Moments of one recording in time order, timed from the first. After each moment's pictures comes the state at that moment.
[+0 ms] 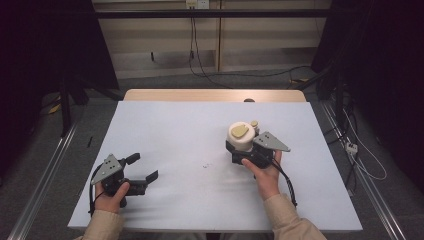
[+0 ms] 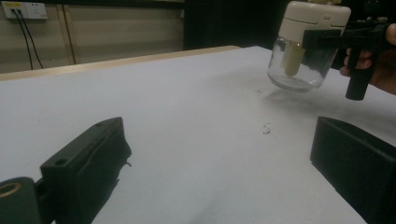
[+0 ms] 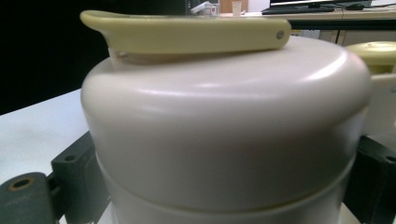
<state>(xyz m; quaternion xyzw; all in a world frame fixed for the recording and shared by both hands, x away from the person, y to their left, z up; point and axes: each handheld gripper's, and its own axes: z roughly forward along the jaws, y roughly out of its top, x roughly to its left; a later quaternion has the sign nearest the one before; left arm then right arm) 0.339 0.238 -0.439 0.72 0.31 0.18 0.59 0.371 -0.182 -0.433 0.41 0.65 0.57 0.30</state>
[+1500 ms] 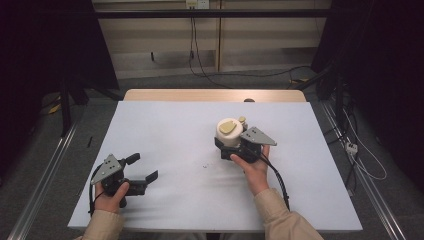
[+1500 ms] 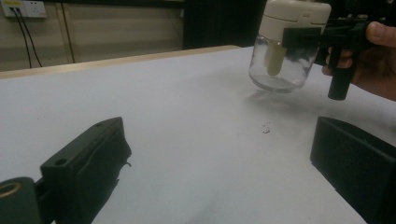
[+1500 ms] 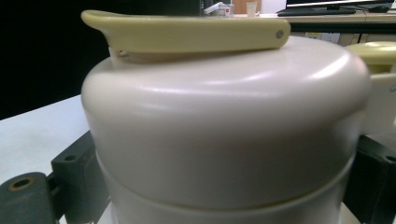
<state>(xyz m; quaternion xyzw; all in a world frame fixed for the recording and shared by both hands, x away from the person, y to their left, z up) 0.339 0.238 -0.440 0.72 0.31 0.17 0.59 0.390 -0.155 -0.434 0.40 0.66 0.57 0.29</state>
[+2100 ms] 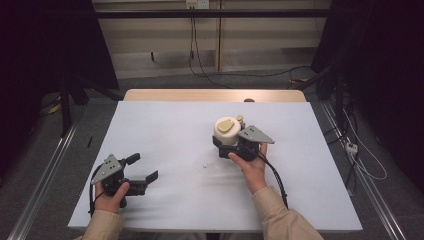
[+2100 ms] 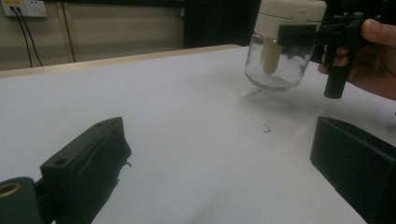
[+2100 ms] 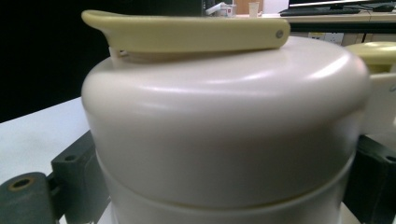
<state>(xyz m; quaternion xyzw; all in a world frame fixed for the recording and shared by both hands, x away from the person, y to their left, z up) 0.340 0.238 -0.441 0.72 0.31 0.17 0.59 0.396 -0.151 -0.434 0.39 0.66 0.58 0.29</state>
